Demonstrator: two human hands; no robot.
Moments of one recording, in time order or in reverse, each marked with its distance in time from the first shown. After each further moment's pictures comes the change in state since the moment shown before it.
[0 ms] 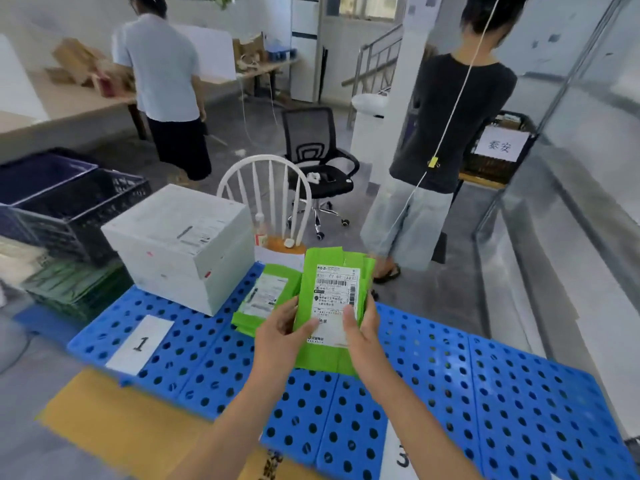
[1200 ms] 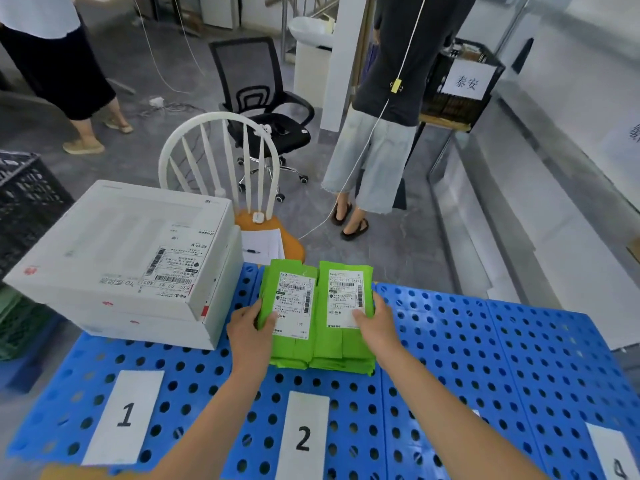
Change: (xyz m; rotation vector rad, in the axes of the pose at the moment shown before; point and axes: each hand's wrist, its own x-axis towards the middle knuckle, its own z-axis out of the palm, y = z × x) left_hand 0.198 -0.081 -0.103 0.495 -0.014 -0.040; right_hand 0.151 0.063 0.066 -0.227 0.391 0.408
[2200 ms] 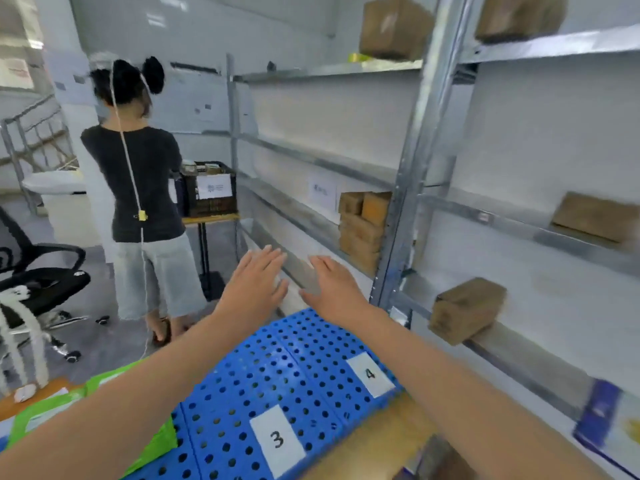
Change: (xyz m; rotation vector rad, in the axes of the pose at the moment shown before) left_hand -0.262 0.302 0.146 0.547 -0.281 1.555; right_hand -0.224 0.028 -0.348 -0.663 0.616 -0.436
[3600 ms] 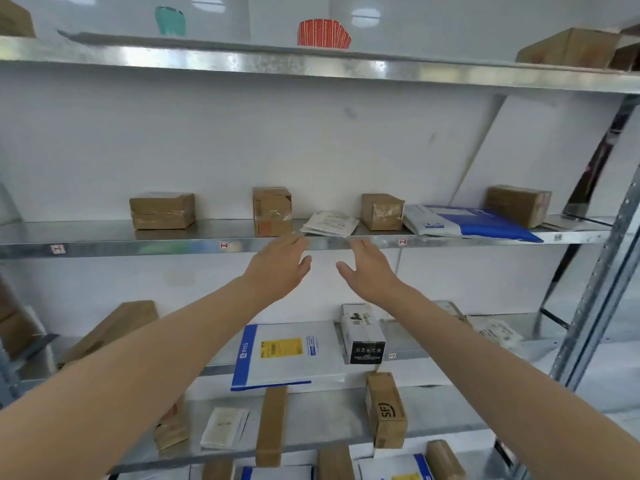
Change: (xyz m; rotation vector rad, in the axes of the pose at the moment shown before) left_hand 0.067 0.646 0.013 -0.565 -0.139 0.934; right_hand -0.477 0.286 -0.335 -0.334 0.493 1.049
